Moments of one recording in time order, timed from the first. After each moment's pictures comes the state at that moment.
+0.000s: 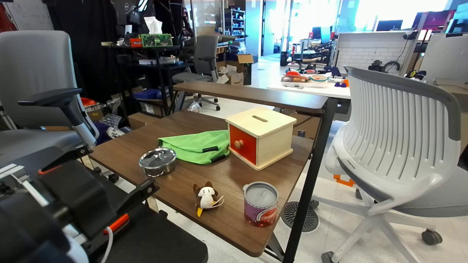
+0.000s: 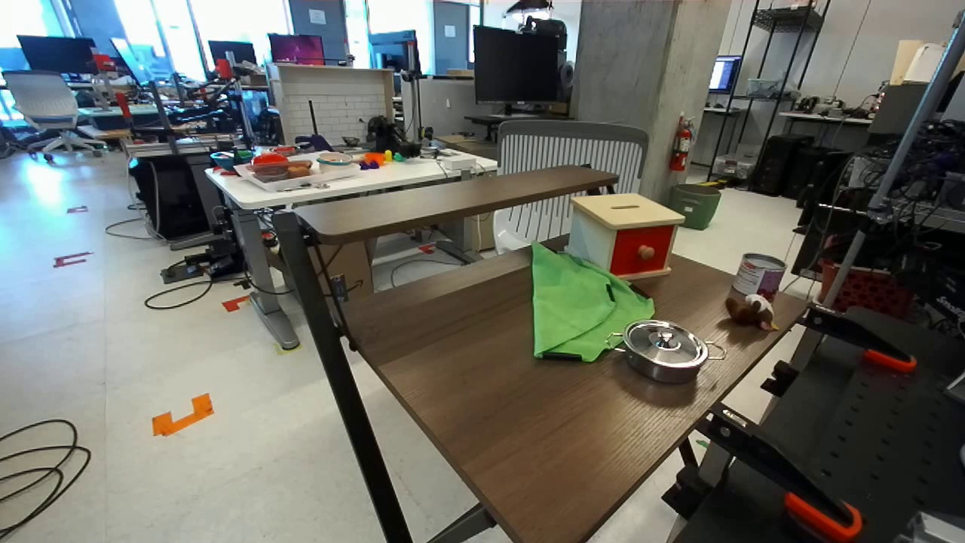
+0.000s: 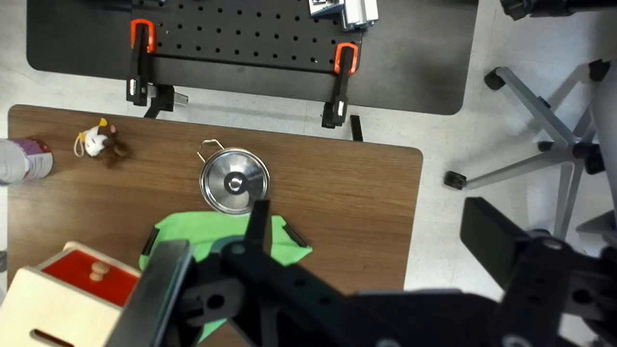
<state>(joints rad) 0.12 -0.25 0.13 -2.25 0.07 1.81 0.05</state>
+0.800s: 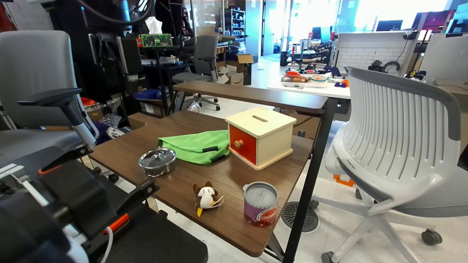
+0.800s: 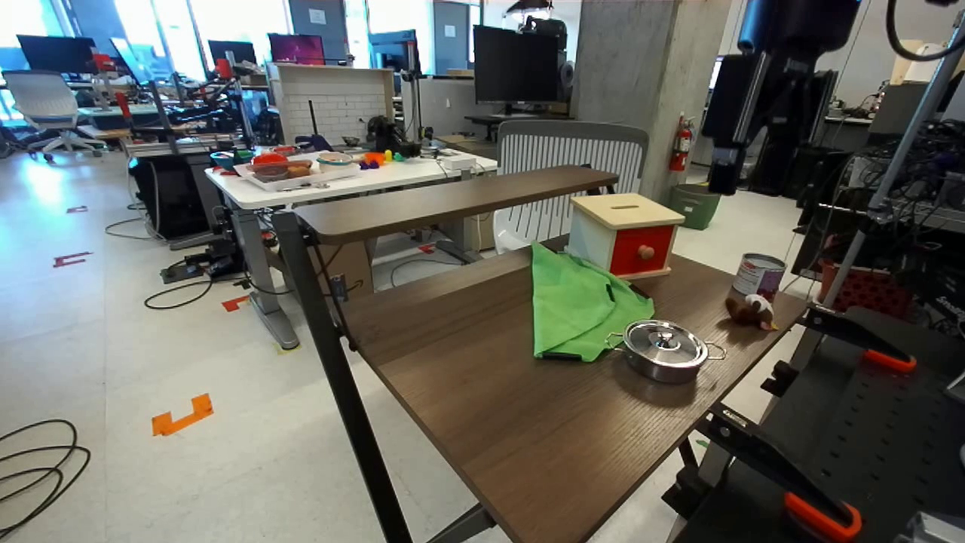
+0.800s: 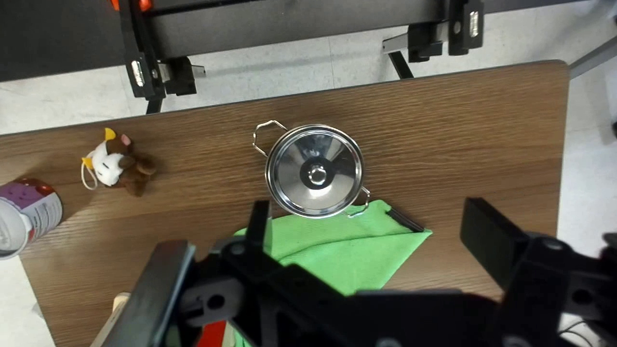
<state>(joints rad) 0.01 -0.11 0.02 -2.58 0.06 2.43 0.06</state>
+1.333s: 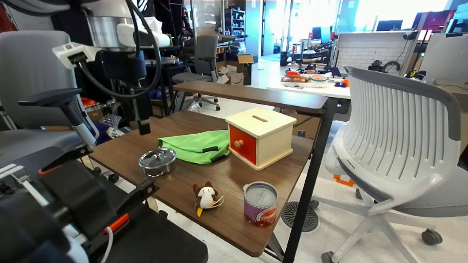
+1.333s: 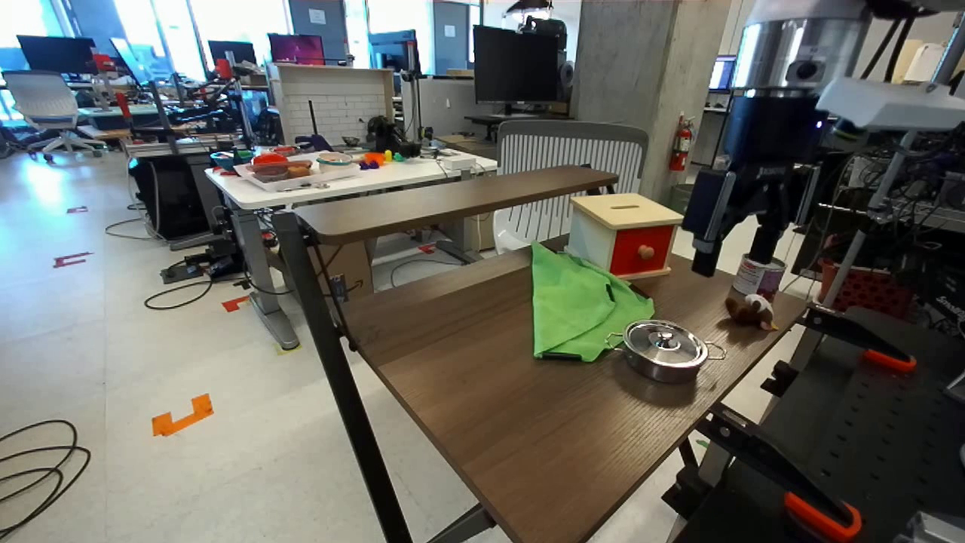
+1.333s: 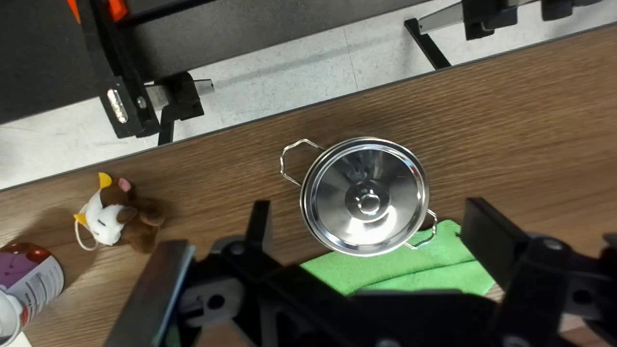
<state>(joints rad) -0.01 0.11 0.00 -2.61 0.03 2.69 0.16</state>
